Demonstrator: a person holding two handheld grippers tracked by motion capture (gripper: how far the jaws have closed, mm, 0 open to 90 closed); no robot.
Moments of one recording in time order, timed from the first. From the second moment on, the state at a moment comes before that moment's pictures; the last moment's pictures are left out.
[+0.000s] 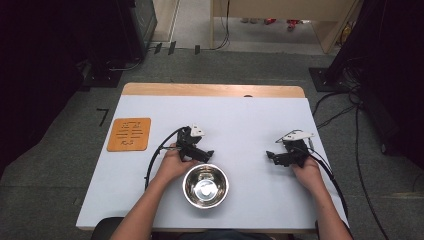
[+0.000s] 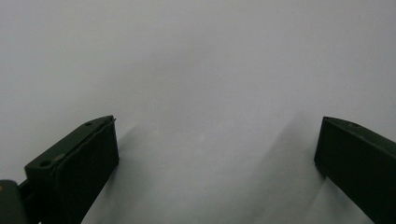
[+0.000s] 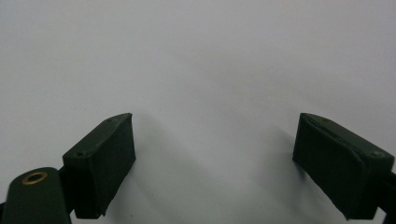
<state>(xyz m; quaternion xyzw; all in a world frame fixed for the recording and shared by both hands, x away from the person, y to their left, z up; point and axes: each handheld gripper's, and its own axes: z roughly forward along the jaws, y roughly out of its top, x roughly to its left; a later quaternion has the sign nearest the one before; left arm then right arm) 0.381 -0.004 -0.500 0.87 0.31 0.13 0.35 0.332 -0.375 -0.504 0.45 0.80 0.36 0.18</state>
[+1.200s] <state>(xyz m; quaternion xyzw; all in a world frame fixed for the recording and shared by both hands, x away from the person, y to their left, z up) 0.388 0.007 -0.484 0.86 0.33 0.09 0.37 0.333 -0.375 -0.504 0.45 0.80 0.35 0.18</state>
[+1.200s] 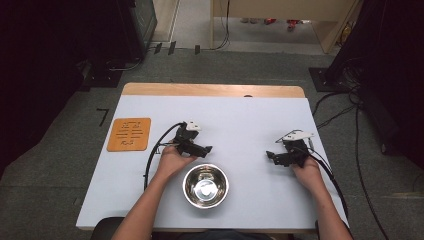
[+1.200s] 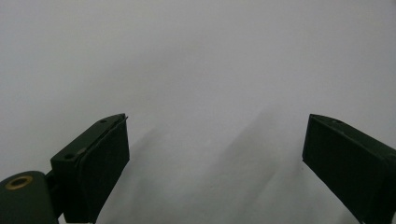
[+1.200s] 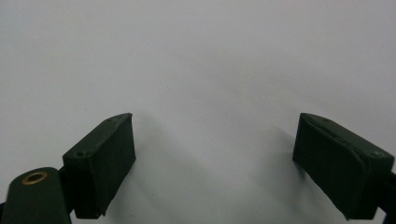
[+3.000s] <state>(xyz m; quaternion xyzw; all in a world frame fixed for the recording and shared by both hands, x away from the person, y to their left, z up) 0.351 0.036 -0.443 0.86 0.33 0.05 0.39 0.333 -0.375 -0.503 0.45 0.80 0.35 0.18</state>
